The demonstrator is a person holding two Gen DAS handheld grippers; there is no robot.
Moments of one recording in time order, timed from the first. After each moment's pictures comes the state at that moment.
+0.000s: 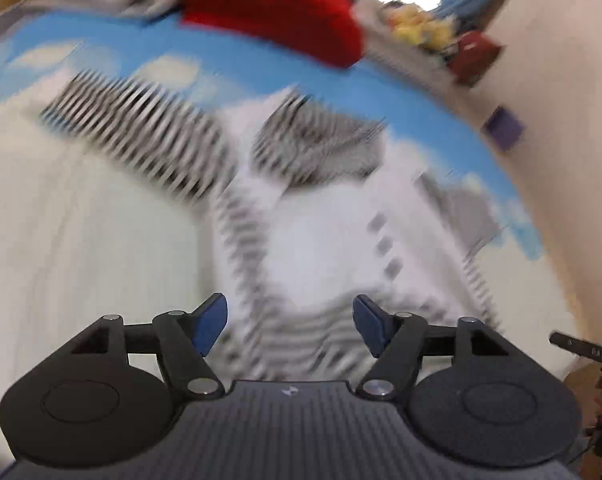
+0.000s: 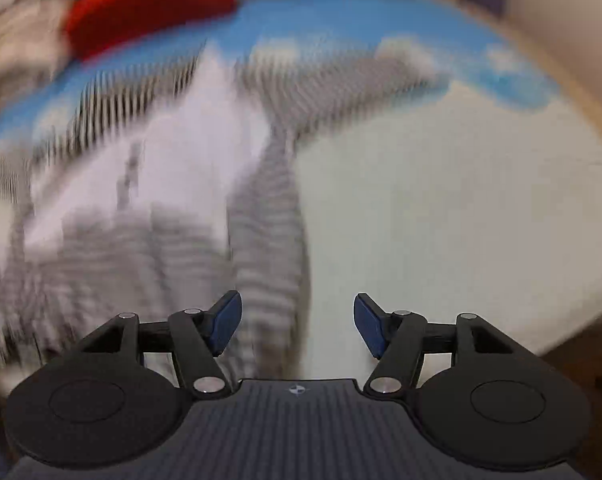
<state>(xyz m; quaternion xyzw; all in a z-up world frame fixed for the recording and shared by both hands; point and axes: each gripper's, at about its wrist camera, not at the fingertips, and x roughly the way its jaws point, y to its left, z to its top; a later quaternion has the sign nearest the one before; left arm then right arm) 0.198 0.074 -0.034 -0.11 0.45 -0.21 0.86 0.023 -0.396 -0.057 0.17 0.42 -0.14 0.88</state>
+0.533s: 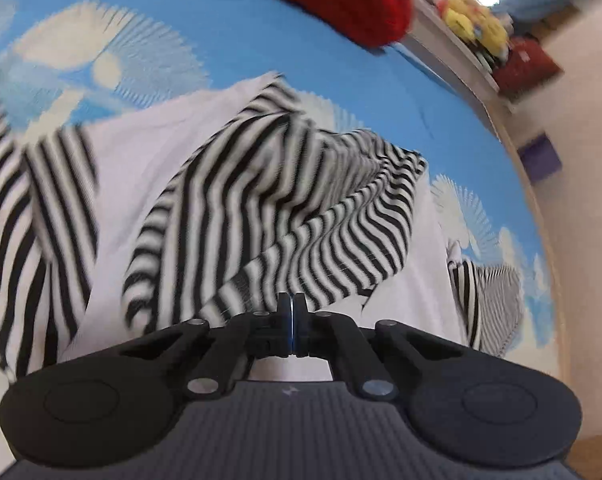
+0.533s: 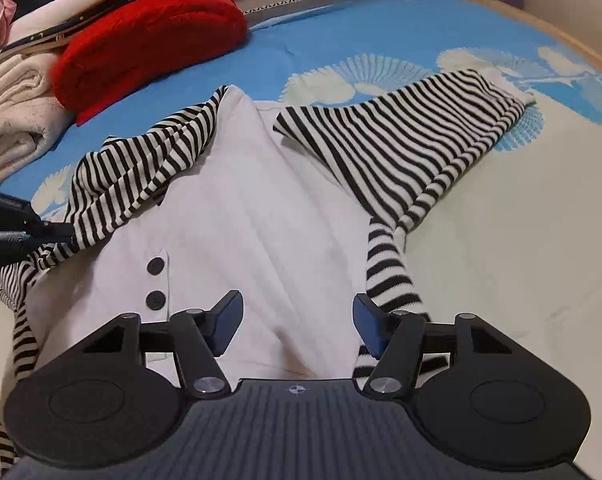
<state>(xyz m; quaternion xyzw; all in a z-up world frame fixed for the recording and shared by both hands) 0.438 -0.061 -0.109 -0.15 0.52 -0.19 0.82 0.171 -0.373 -0.128 0.22 0.42 -0.11 0.88</state>
